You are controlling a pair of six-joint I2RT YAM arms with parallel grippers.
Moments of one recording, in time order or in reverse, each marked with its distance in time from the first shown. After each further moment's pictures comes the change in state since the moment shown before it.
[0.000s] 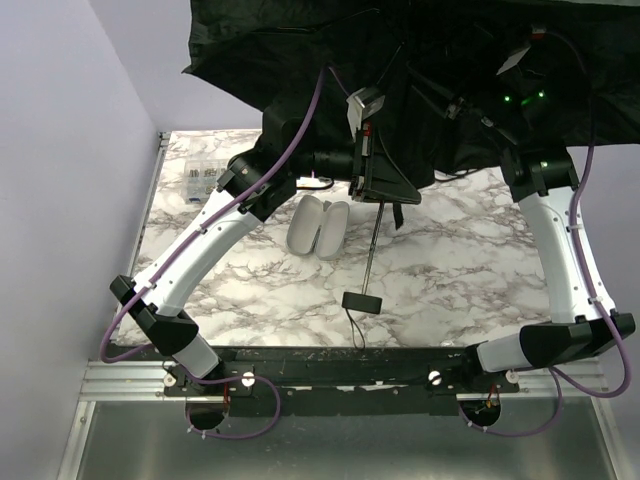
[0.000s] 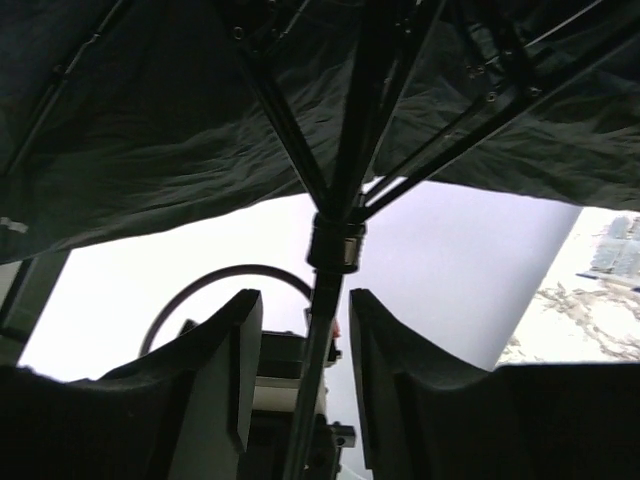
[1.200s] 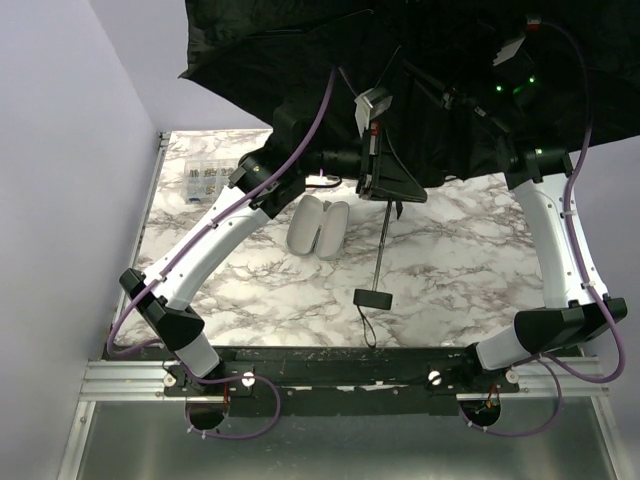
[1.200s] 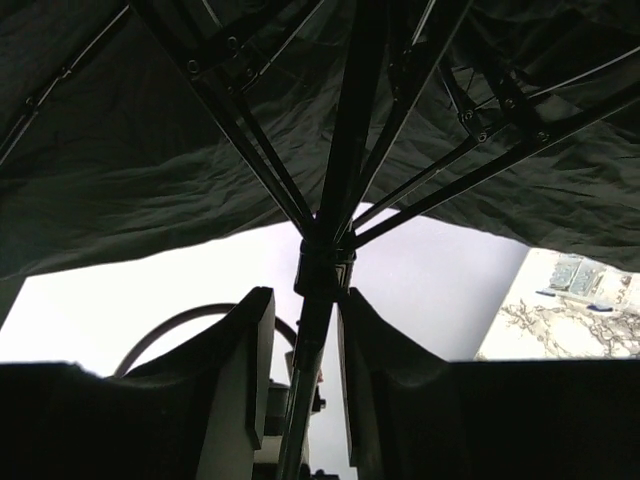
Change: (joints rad) left arm -0.004 0.035 0.001 0.042 0.018 -0.003; right arm 0.003 0.085 0.099 -0.046 0.056 -0.076
